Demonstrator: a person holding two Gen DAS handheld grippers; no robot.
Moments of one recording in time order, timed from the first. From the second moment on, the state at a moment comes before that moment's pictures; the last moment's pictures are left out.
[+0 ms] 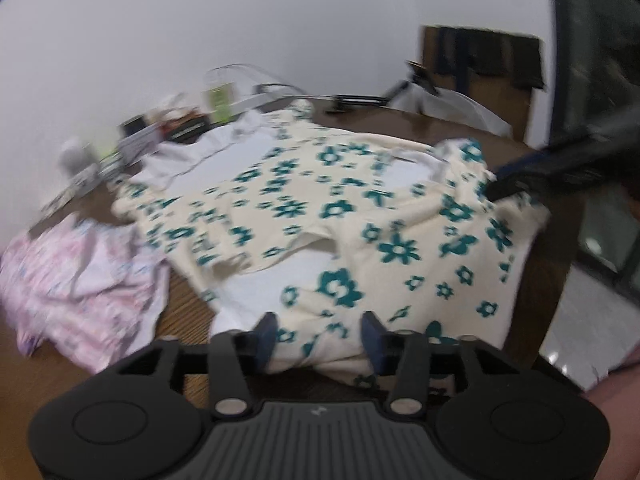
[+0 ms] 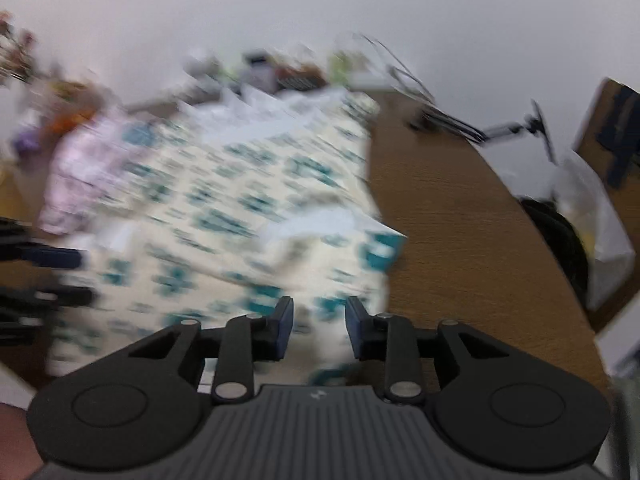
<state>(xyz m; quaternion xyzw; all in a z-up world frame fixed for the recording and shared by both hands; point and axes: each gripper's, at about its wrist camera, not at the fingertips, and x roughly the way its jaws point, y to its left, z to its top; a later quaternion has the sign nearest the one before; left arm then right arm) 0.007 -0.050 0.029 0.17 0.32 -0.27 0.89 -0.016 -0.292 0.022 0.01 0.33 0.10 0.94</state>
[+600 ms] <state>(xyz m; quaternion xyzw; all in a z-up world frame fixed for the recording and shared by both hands) 0.000 0.047 0.073 0.13 0.36 -0.19 0.90 -0.019 -0.174 0.019 -0.11 0.40 0.28 0.86</state>
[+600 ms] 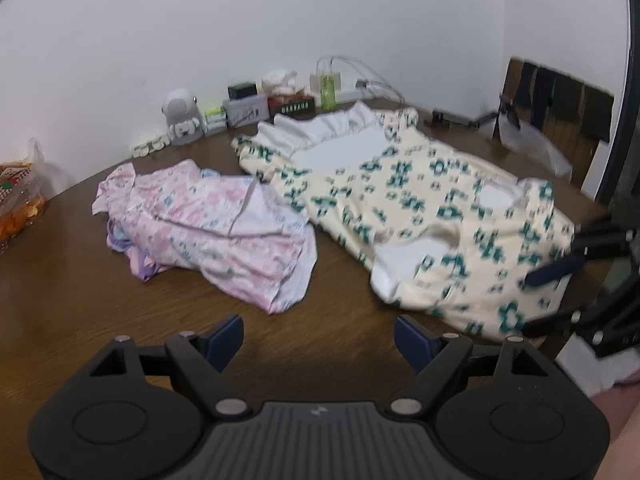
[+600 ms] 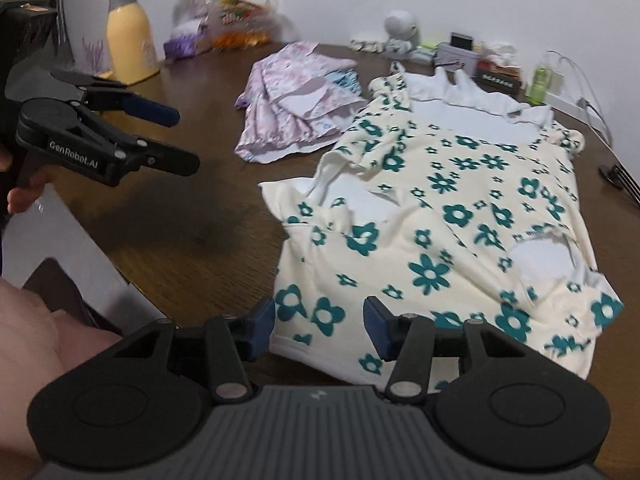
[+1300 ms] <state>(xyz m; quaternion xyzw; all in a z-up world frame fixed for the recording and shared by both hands) 0.034 0.054 0.053 0.15 0.37 -0.19 0.90 -0.002 -0.180 0.007 -0.04 0.43 0.24 0.87</state>
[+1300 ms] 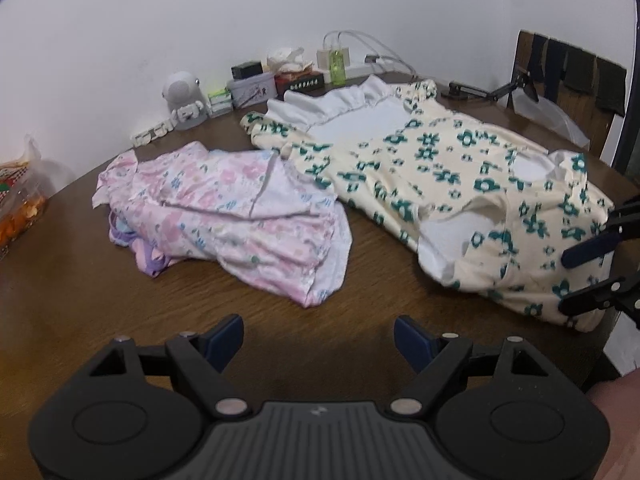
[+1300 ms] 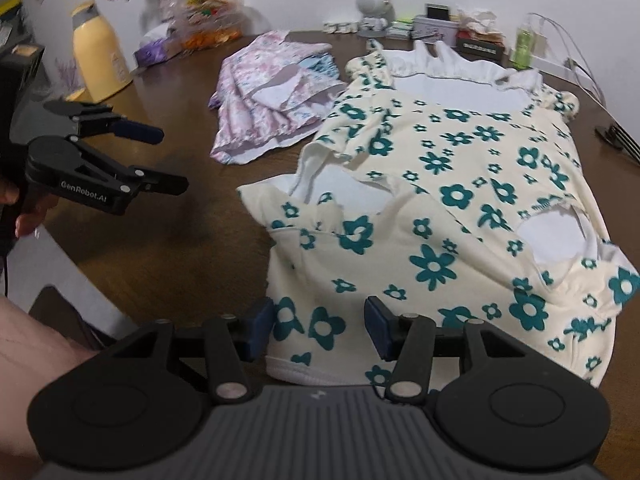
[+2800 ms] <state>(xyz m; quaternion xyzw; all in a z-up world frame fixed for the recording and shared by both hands) 0.065 0.025 0.070 0.28 0.31 -0.28 0.87 -0.054 -0.212 0.010 0.05 0.37 0.07 0.93</state>
